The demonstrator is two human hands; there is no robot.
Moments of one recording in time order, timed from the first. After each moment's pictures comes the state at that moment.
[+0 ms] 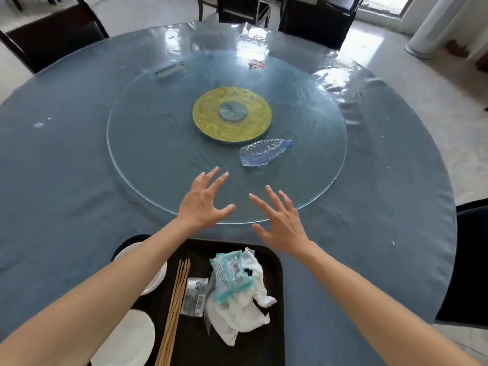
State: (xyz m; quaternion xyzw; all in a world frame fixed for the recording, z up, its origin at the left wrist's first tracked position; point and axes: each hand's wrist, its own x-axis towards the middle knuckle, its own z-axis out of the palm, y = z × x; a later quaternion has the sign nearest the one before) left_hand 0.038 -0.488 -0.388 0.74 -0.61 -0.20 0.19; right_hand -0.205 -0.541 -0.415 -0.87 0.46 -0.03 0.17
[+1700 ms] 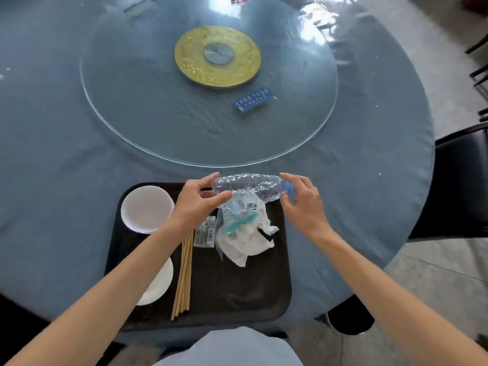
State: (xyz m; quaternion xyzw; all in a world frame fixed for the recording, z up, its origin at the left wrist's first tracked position) left_hand 0.006 -0.345 -0.377 0.68 -0.39 -0.49 0.38; right_hand -0.253 -0.414 -0.402 -0.72 0.59 -0.21 0.28
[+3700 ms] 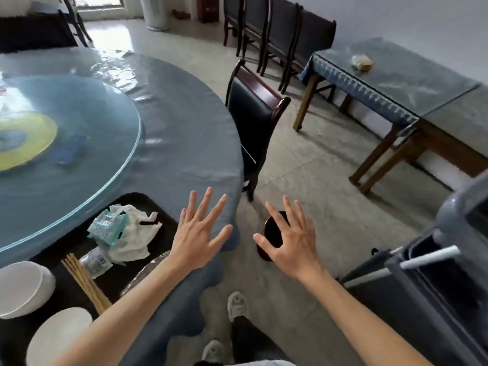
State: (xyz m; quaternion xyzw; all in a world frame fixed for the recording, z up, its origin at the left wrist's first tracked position) left_hand -0.217 -0.173 -0.344 0.35 -0.91 -0.22 0.09; right_hand -0.412 -0.014 -0.339 -0.49 0.85 -0.18 0.08
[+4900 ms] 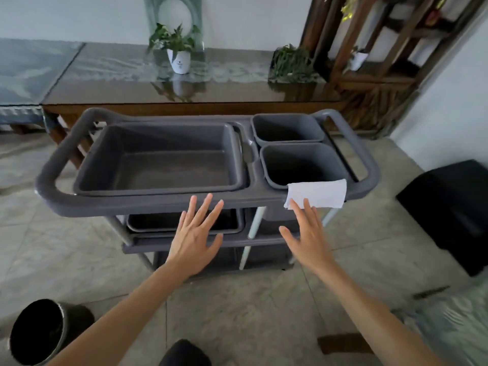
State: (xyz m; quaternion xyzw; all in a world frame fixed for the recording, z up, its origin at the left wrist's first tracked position) left_hand -0.660 0.425 -0.339 -0.26 -0.94 -0.24 -0.01; right_hand -0.594 0.722 -0.344 0.11 0.96 -0.26 -0.07
